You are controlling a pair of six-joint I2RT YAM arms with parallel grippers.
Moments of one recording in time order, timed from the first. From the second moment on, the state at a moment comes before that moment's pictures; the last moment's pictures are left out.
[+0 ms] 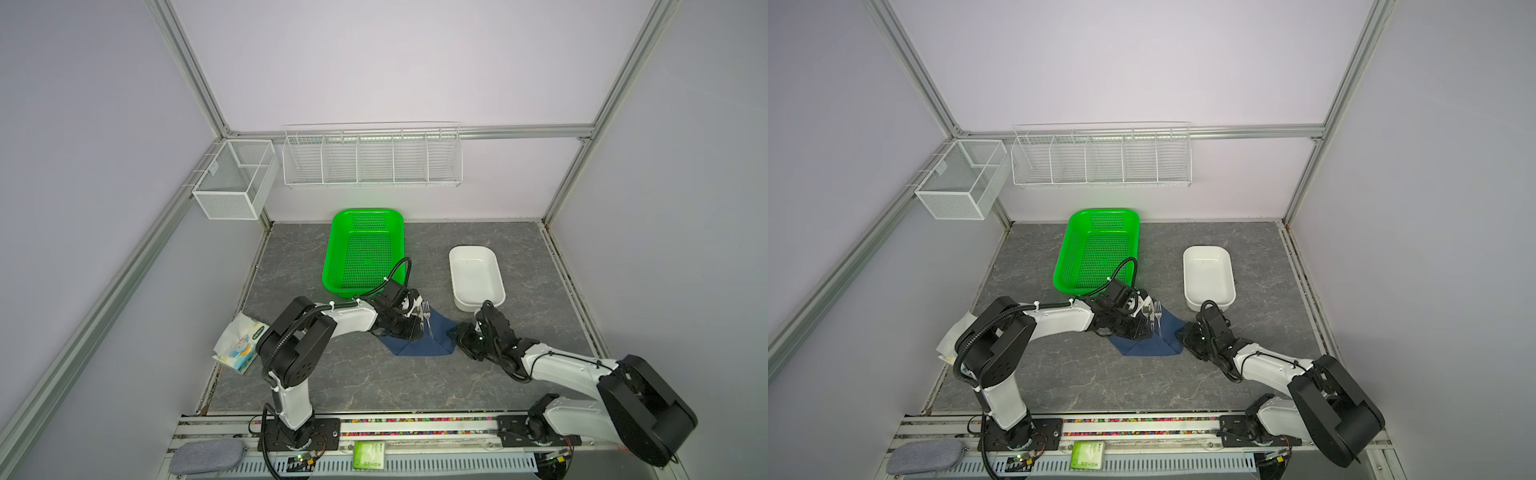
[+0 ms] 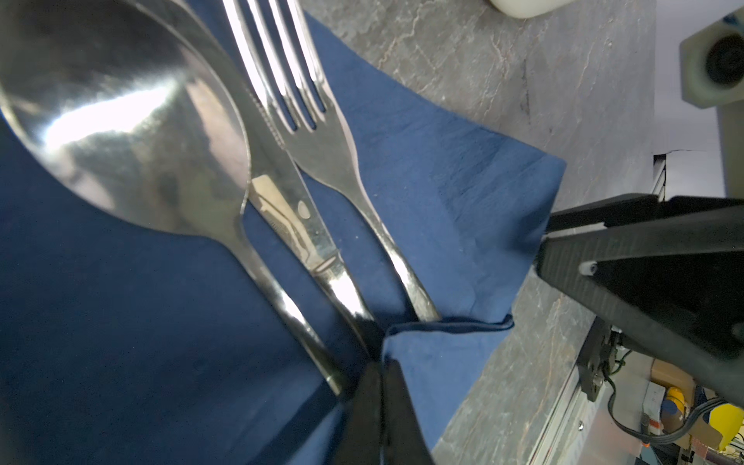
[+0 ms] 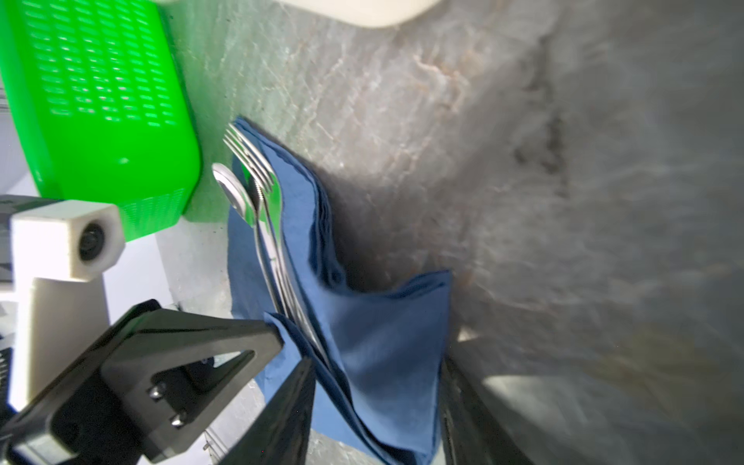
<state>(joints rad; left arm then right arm) -0.76 1.82 0.97 -0.19 0.52 -0.41 0.59 1.29 0.36 0.13 -0.20 1.18</state>
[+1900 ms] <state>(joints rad) -0.76 1.82 0.97 -0.19 0.52 -0.40 0.45 1.39 0.32 0.49 -0.48 0.82</state>
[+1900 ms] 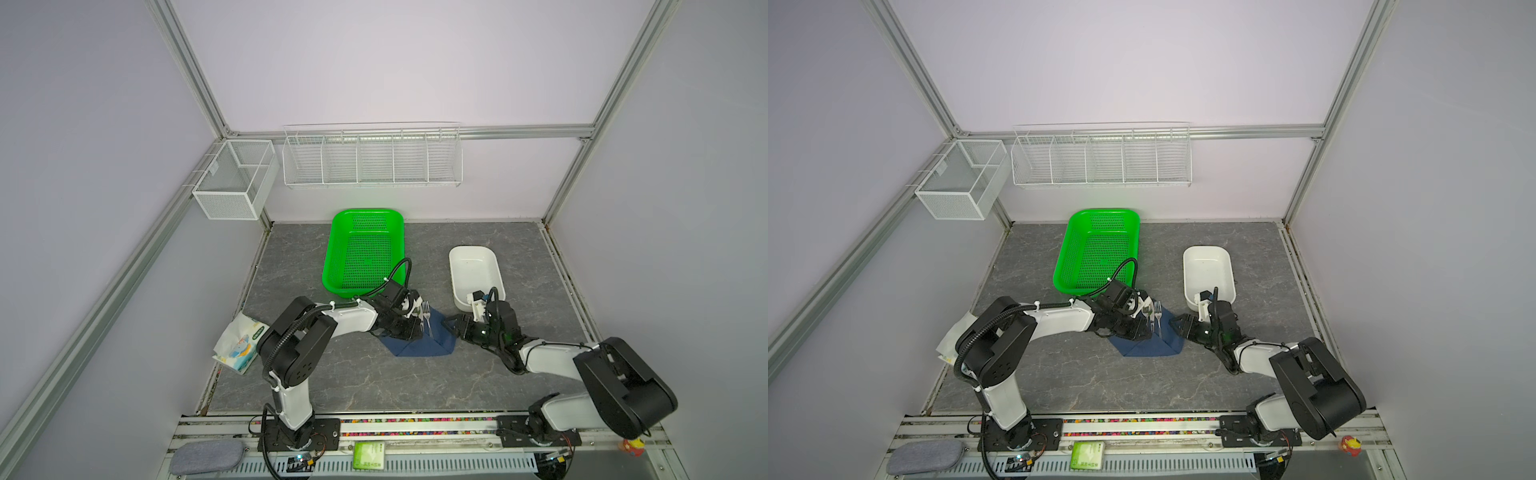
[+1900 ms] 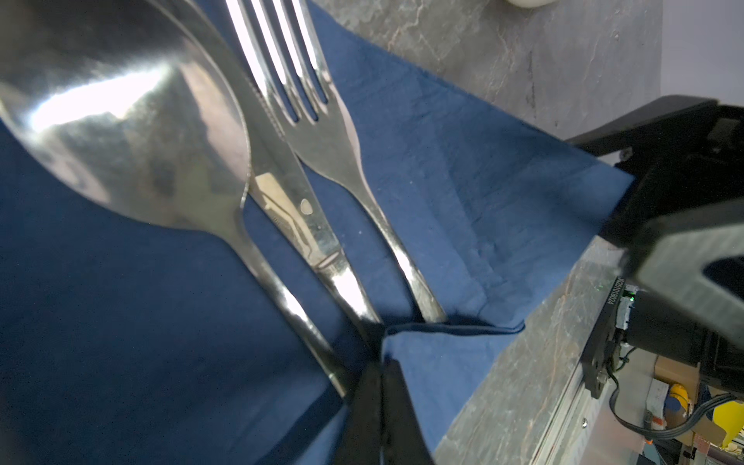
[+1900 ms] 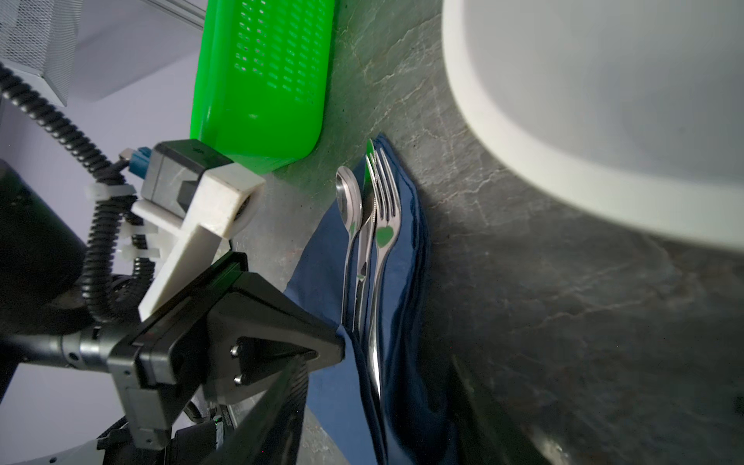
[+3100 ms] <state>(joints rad) -0.76 1.82 0.97 -0.19 0.52 -0.40 0.62 1.21 0.27 0.21 -0.33 0.92</state>
